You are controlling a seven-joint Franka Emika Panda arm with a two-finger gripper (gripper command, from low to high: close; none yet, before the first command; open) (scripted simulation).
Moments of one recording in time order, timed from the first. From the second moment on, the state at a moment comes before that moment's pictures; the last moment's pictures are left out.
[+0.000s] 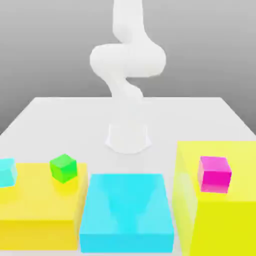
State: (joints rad) arm 0.04 -0.73 0.05 -2.31 -0.01 2.33 0.79
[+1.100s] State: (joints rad) arm 0.45 0.02 0.53 -2.83 -0.04 2.86 1.64
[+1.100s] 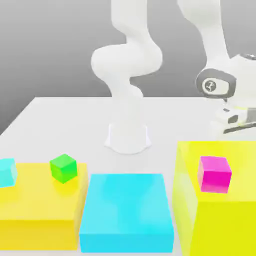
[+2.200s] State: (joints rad) arm 0.58 0.01 0.36 -2.57 0.11 2.55 1.35
